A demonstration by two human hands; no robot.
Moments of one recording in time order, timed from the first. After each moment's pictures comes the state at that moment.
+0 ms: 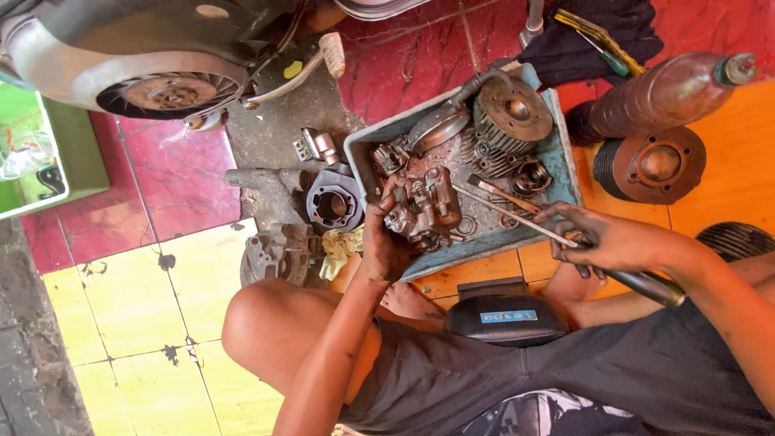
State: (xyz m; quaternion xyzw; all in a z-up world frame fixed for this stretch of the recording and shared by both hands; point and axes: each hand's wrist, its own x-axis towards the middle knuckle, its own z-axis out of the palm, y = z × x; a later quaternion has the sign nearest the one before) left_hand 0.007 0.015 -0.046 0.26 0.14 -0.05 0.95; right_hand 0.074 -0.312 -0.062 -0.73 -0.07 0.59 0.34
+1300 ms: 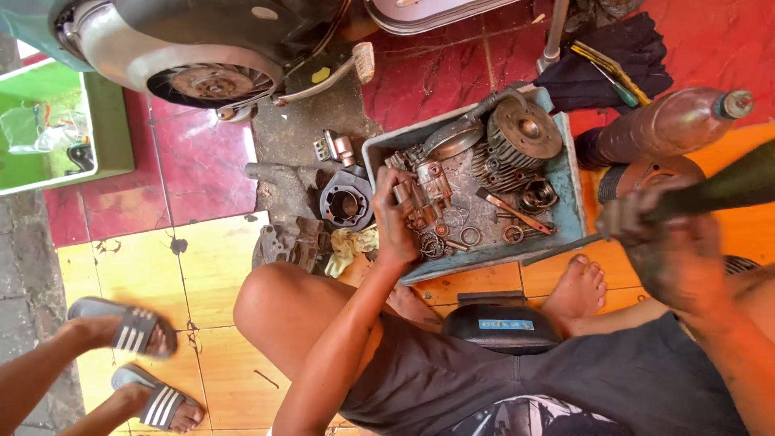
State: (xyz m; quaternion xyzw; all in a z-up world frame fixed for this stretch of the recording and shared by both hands) left_hand 0.018 0.013 -0.033 0.75 0.10 0.14 0.64; right_hand 0.051 -0.292 0.023 -0.55 -0.14 0.15 0.81
